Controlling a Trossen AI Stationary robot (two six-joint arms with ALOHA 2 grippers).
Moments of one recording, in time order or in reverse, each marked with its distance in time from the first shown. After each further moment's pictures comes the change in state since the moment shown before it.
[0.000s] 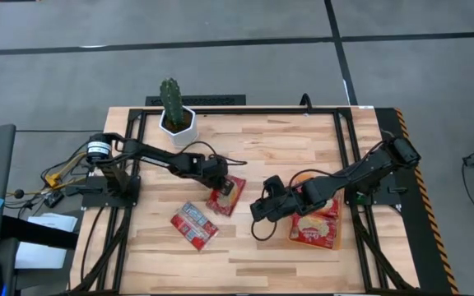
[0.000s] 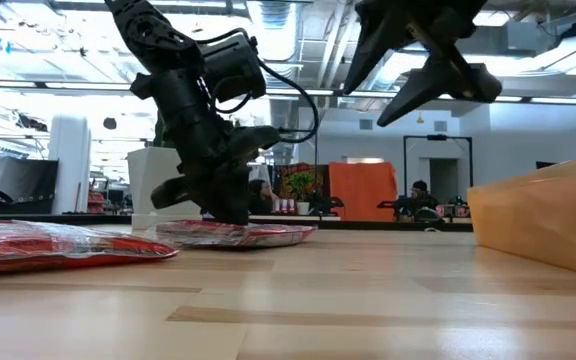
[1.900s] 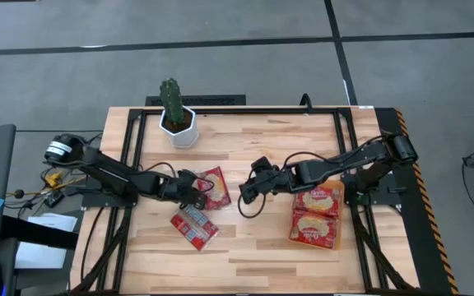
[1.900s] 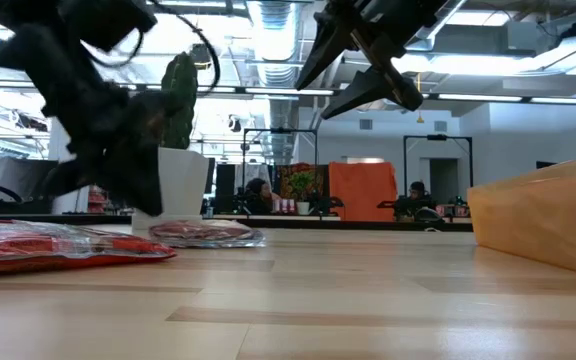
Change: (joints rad) left arm -0.308 -0.404 -0.373 0.174 -0.328 -0.325; right arm -0.187 0.001 0.000 0.203 -0.049 -0.357
